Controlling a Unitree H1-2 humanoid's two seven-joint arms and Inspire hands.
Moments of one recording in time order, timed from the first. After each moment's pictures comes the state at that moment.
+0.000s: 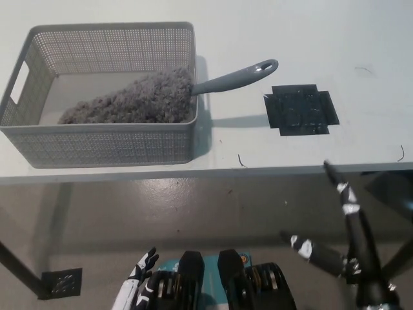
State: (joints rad) left_arm 0.10 0.09 -0.13 0.25 0.26 -0.34 0.06; right_arm -0.01 -0.05 0.11 -0.26 -0.40 -0.21 -0.05
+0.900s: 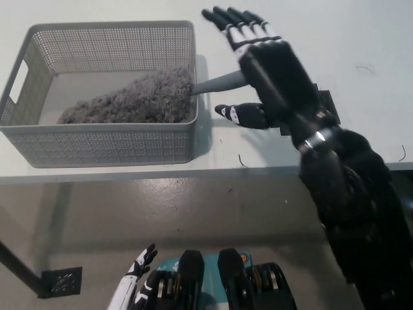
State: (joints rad) left_arm 0.08 0.11 -0.13 0.25 0.28 -0.37 0.06; right_arm -0.72 -0.06 0.26 -0.15 -0.93 0.13 0.37
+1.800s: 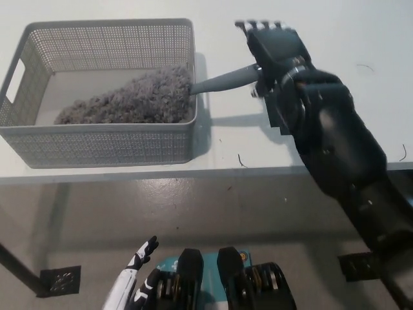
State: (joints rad) left_arm 0.07 0.13 -0.13 0.23 0.31 -0.42 0.05; right_arm -1.04 -0.09 0.37 0.42 -1.07 0.37 0.44
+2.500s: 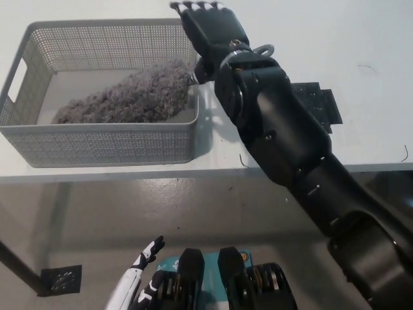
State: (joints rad) left_arm 0.06 0.15 -0.16 0.21 0.30 -0.42 0.03; right_arm -1.11 0.01 0.41 0.53 -1.03 0.40 0.38
